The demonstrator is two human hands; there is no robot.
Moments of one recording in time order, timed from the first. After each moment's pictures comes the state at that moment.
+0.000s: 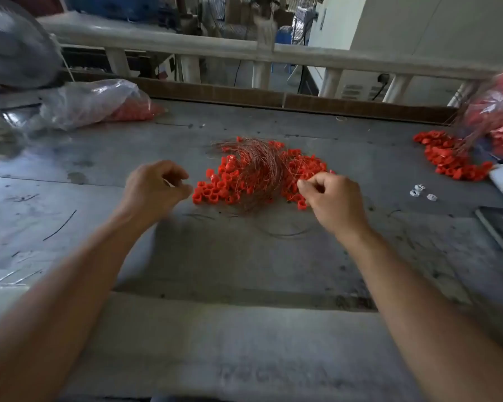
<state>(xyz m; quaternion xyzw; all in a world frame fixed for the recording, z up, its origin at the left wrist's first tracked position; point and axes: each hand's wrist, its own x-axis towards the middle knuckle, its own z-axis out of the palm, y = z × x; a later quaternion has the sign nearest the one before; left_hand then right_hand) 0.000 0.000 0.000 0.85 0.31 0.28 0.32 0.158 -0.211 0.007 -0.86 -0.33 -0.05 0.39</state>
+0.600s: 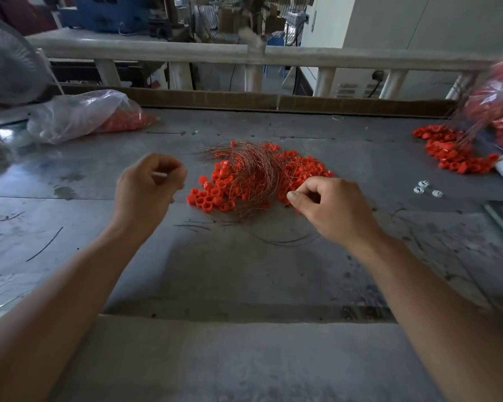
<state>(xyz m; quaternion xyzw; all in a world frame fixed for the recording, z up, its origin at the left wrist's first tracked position) 0.007 -0.014 0.010 0.80 0.25 0.37 0.39 0.146 -0.222 0.017 -0.85 -0.40 -0.03 0.35</state>
